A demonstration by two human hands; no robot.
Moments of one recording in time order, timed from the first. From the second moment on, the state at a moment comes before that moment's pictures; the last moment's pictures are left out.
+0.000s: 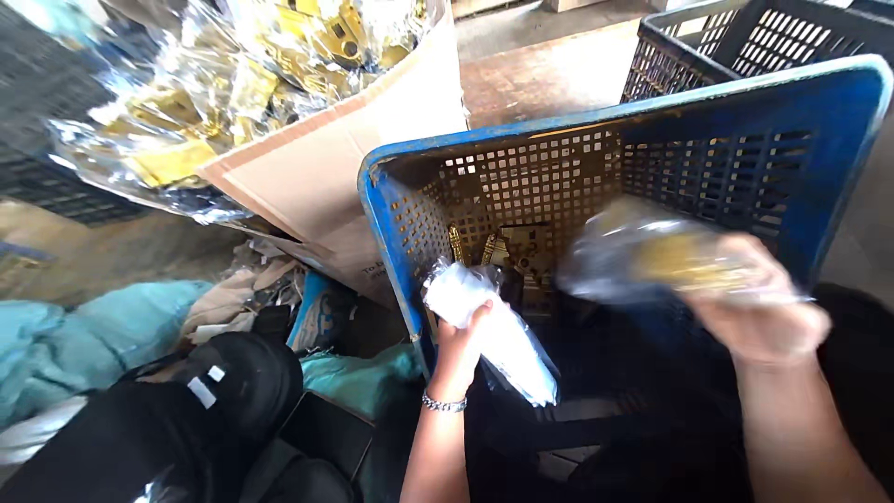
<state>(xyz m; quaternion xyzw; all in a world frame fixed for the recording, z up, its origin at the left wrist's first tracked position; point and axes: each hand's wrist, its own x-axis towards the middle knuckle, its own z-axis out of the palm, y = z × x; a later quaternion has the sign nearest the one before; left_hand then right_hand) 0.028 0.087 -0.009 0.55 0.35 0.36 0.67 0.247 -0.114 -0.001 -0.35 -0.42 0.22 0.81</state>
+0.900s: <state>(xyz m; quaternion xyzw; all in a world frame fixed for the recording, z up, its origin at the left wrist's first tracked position) 0.032 0.078 -0.040 0.79 0.26 0.20 0.52 0.183 -0.073 -0.042 -0.57 -0.29 0.52 0.57</state>
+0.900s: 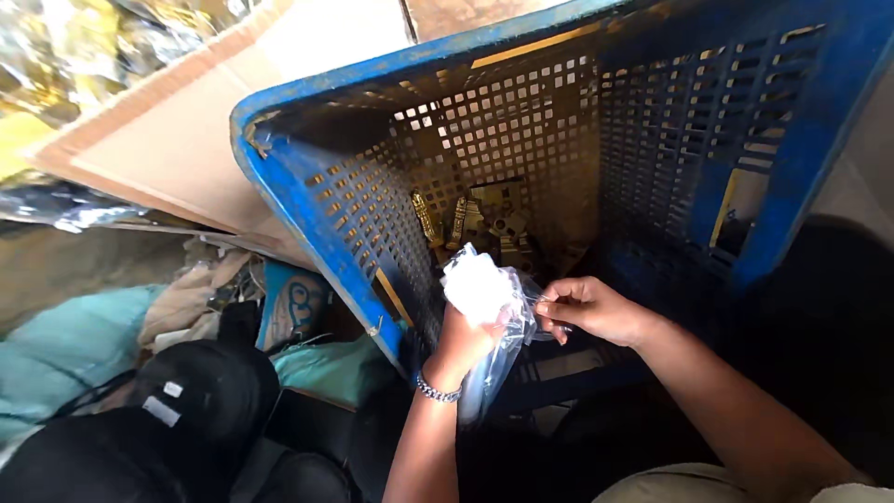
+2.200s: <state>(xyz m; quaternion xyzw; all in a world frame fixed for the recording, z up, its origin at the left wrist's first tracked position) 0.044 0.095 -0.039 0.77 0.34 0.34 0.42 0.226 -0.113 -0.053 -0.54 -0.25 0.44 0.67</state>
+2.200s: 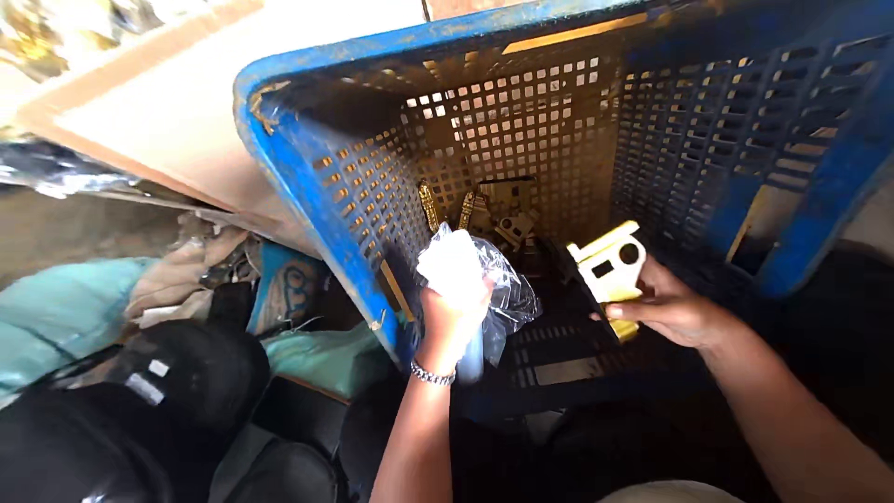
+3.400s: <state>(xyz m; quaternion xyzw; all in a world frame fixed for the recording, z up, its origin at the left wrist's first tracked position) 0.033 0.077 -0.019 0.60 0.32 0.31 0.67 0.241 -0.107 0.006 -0.25 -0.36 0.30 0.85</state>
